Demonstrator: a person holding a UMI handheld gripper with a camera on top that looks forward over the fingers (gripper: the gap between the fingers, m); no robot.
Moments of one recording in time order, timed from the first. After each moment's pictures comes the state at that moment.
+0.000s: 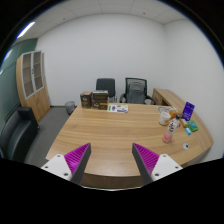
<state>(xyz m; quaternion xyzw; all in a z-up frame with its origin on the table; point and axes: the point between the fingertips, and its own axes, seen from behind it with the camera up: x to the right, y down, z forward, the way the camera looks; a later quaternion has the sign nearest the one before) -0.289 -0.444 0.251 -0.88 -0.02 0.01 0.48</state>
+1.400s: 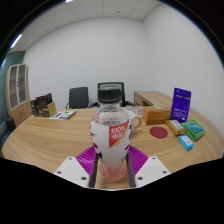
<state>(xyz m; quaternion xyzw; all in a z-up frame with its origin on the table) 0.089 -0.185 0.060 -0.83 0.02 0.01 0.56</state>
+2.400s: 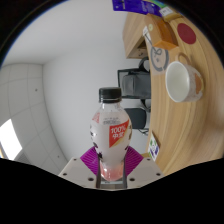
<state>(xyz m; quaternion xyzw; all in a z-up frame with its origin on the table) -0.019 -0.028 0.241 -0.55 0.43 0.61 0.39</state>
